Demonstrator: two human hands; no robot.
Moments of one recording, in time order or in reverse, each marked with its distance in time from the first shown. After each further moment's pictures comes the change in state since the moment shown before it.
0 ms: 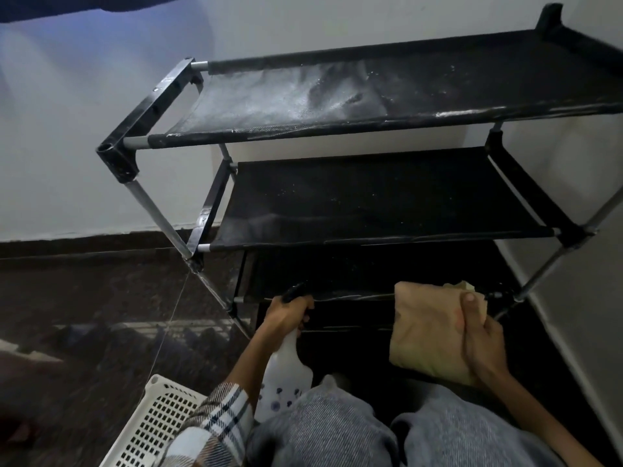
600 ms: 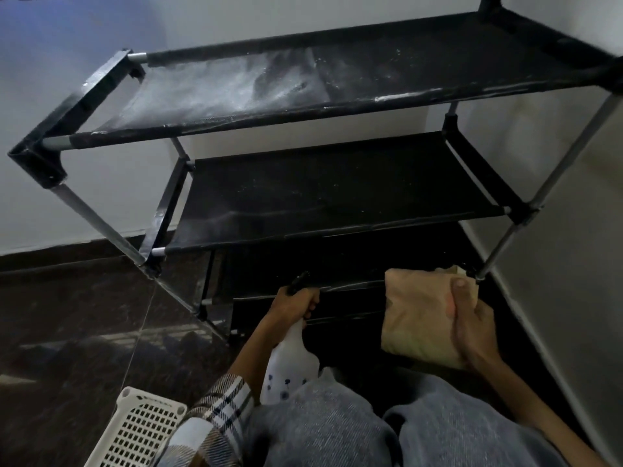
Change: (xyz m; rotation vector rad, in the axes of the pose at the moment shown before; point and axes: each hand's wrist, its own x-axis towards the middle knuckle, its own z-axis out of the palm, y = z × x) left_hand 0.001 0.017 0.055 0.030 -0.168 0.039; right_hand 0.005 -0.004 -0.032 0.032 0.064 0.014
